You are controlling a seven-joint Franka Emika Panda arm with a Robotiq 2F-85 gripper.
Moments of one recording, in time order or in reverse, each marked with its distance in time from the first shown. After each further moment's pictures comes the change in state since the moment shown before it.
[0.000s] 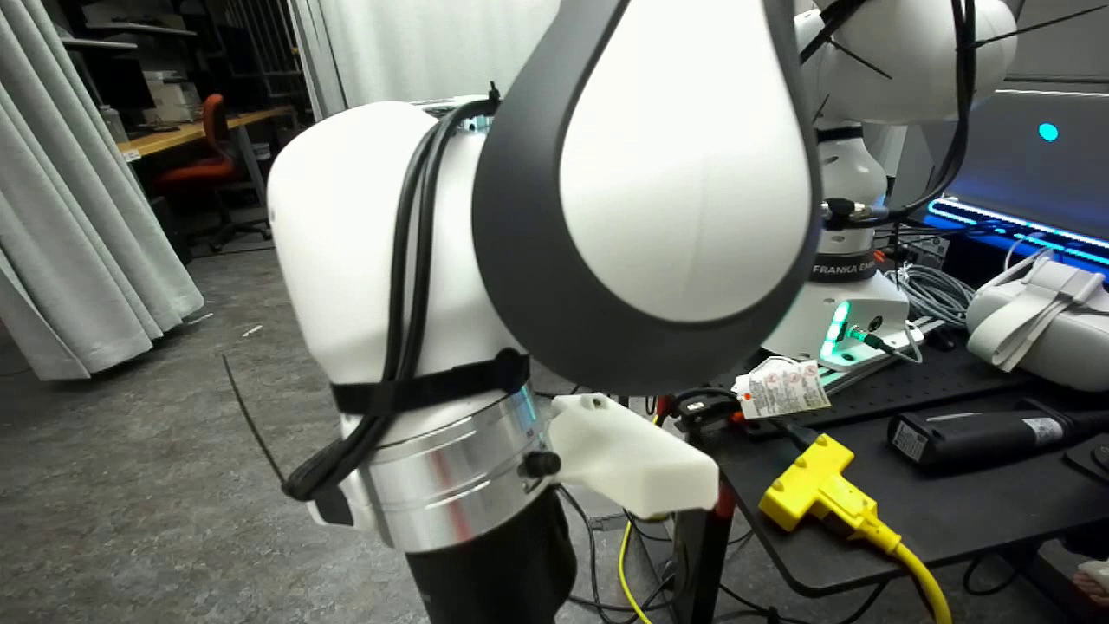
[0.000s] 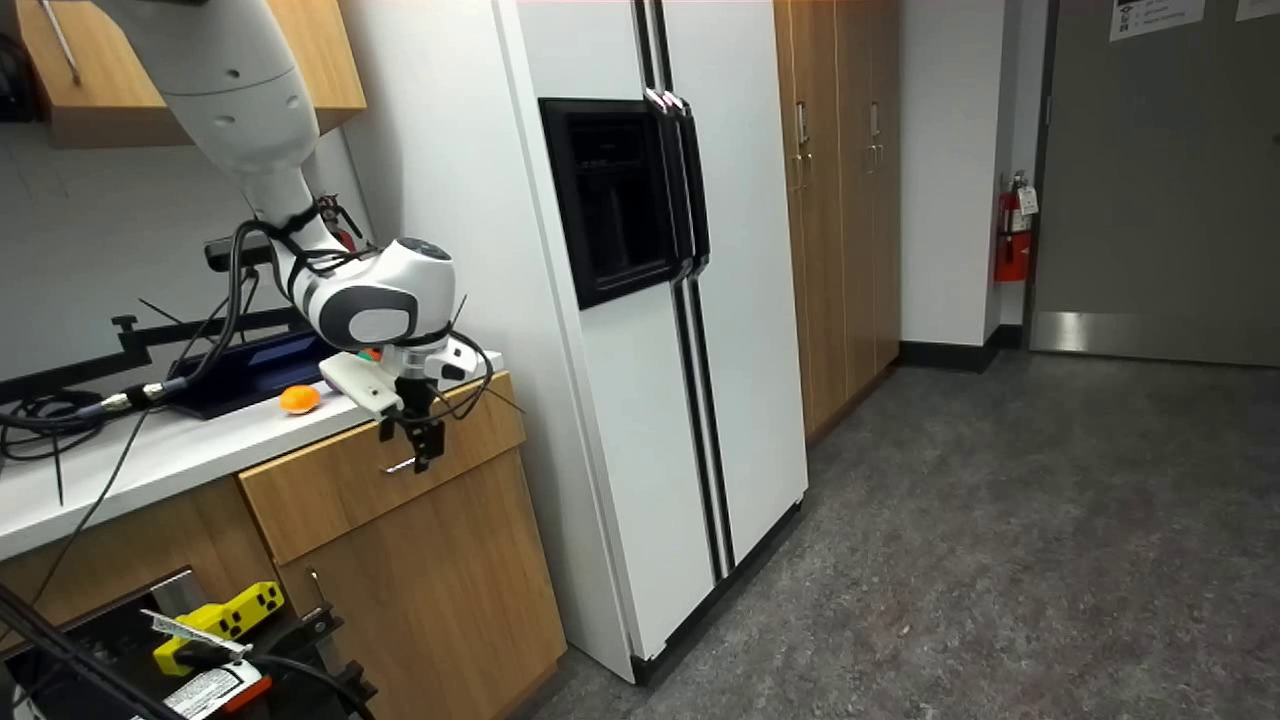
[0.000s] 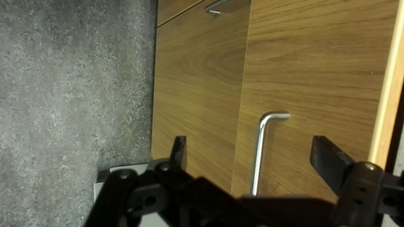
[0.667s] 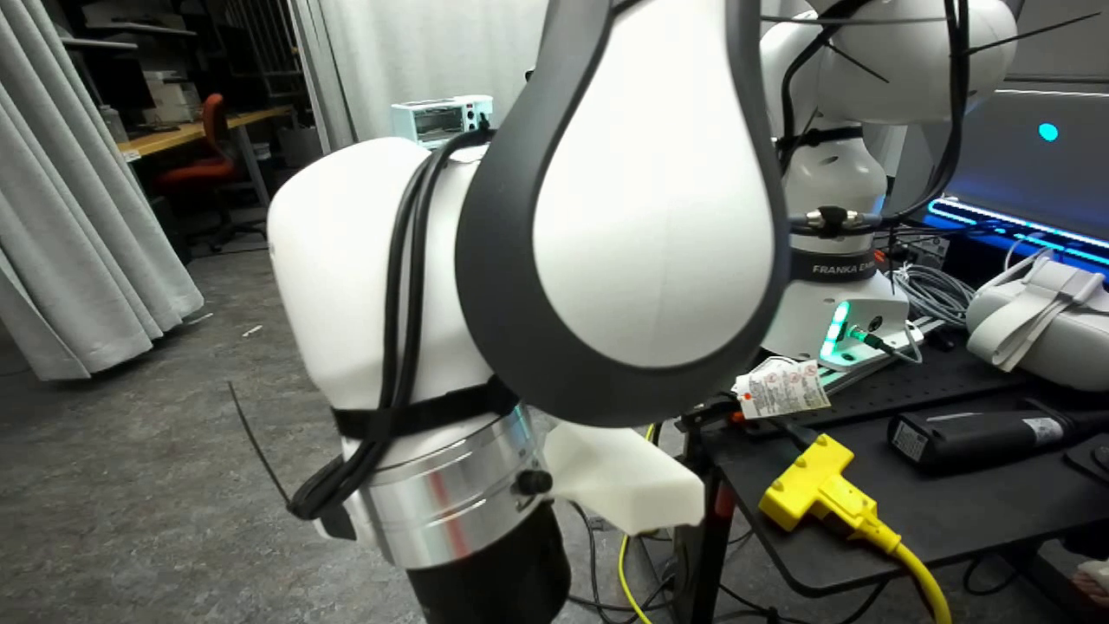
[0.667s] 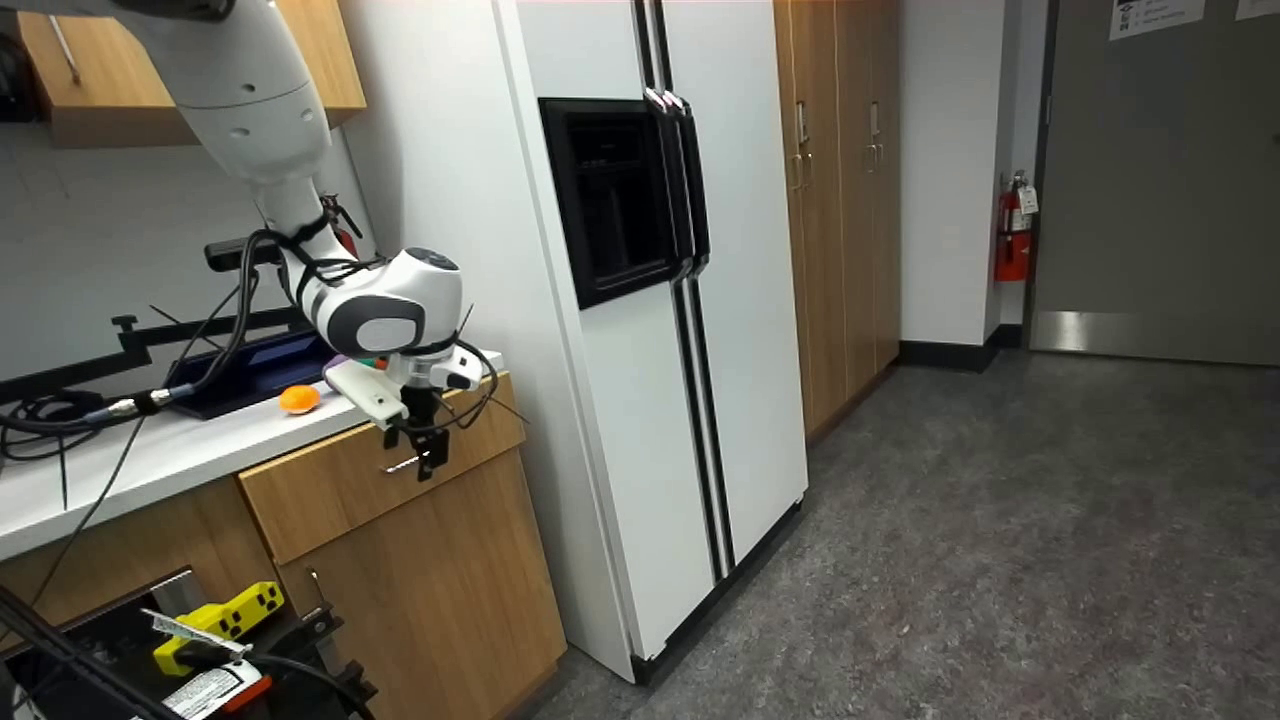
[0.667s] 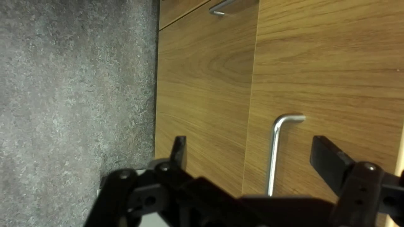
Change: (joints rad) arm 0.000 0.037 -0.011 0.016 -0.010 0.000 0.003
